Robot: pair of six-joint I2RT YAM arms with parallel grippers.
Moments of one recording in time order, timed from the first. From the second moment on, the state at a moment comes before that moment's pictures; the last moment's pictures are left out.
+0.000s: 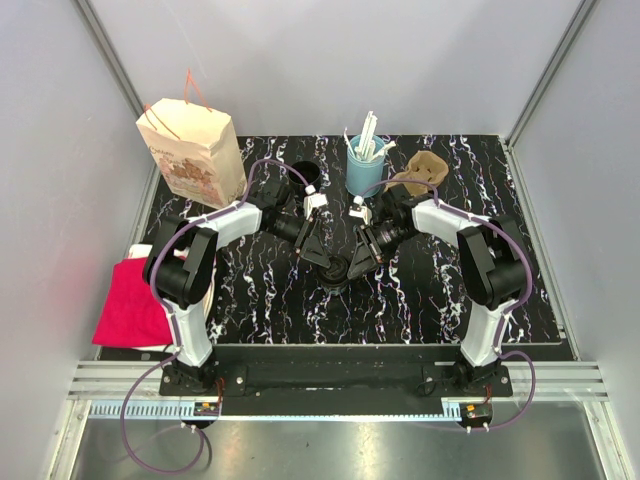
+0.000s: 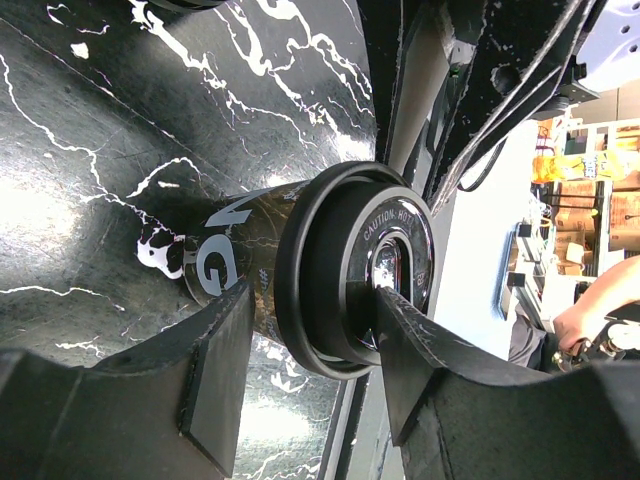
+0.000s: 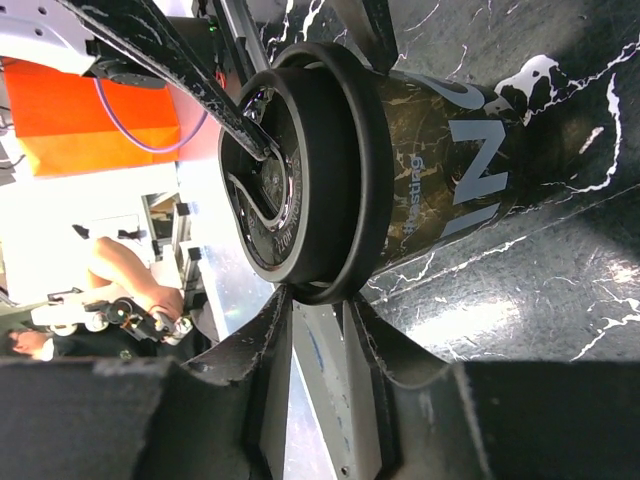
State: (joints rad) left arm -0.42 1.90 1.22 -0.48 1.10 0.06; right arm 0.40 1.88 1.22 -0.73 -1.10 -0.11
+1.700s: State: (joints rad) left arm -0.42 1.87 1.24 -0.52 1.04 0.09; right arm 0.41 1.92 1.24 -0.74 -1.05 0.08
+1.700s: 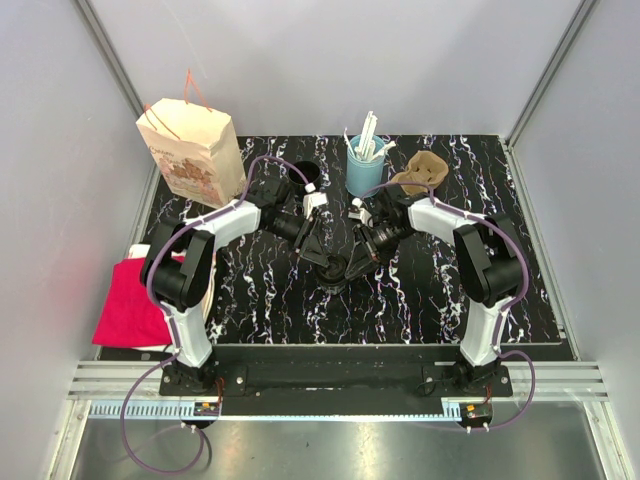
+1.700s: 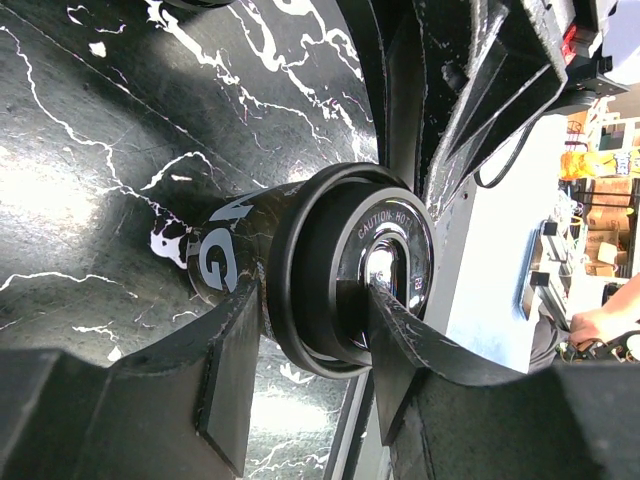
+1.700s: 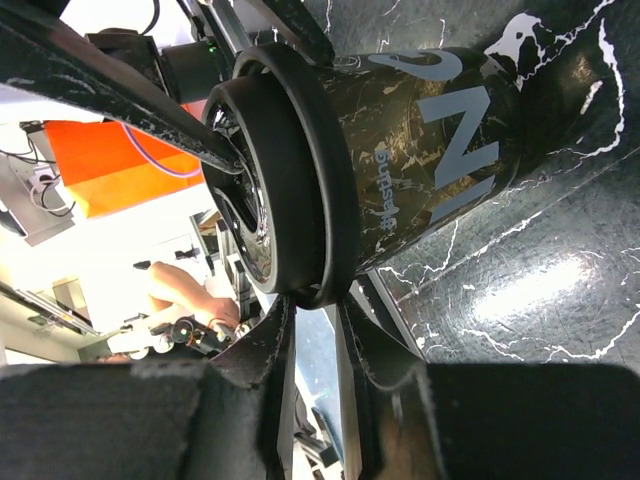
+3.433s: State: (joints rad) left arm -0.40 1.87 1.24 -0.53 1.03 0.10; right arm 0.48 1.91 1.40 -0.85 -0.77 -0.08
